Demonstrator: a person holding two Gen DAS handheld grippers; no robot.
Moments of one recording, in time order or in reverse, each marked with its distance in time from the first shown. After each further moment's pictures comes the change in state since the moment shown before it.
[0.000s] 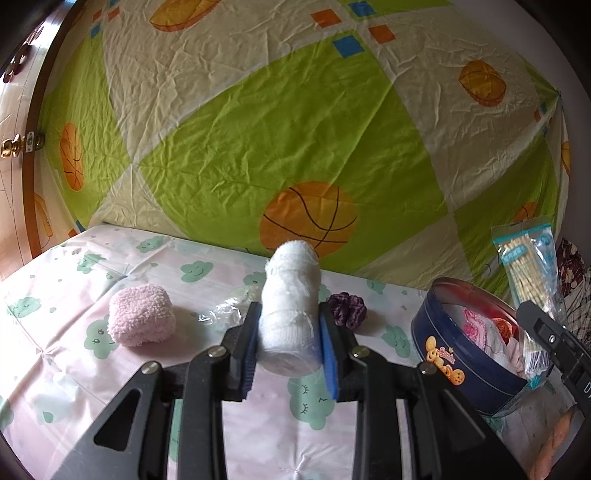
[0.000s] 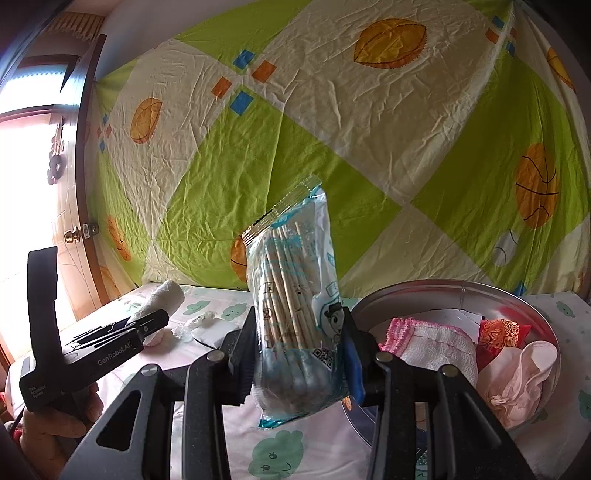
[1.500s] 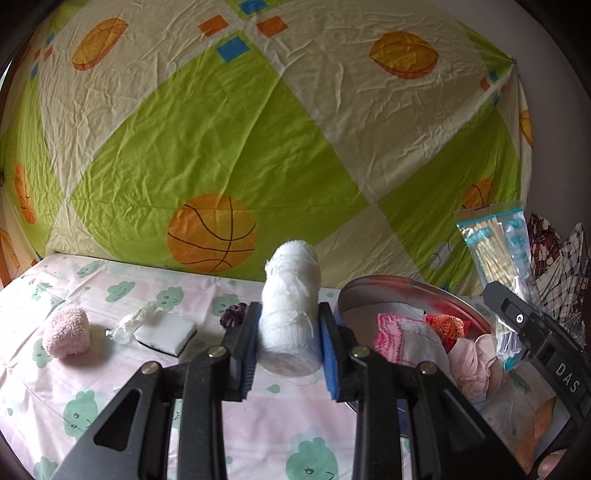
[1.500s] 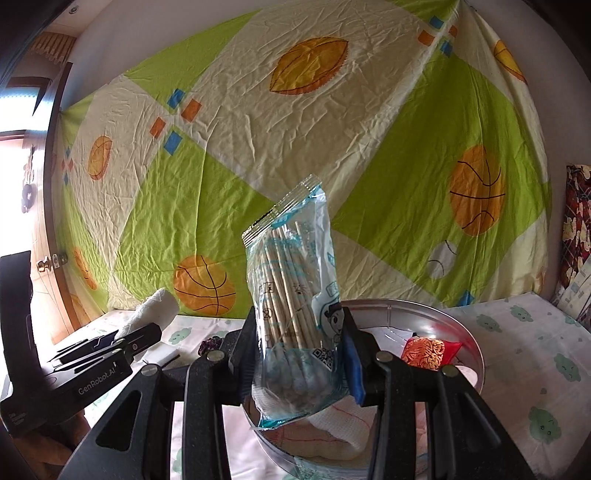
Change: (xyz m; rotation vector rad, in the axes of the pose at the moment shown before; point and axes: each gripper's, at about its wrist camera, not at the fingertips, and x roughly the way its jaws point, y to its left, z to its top) left arm 0.003 -0.118 0.006 0.106 -0.010 -0.102; right arm -0.030 -0.083 0.016 0.063 -0.070 -0.127
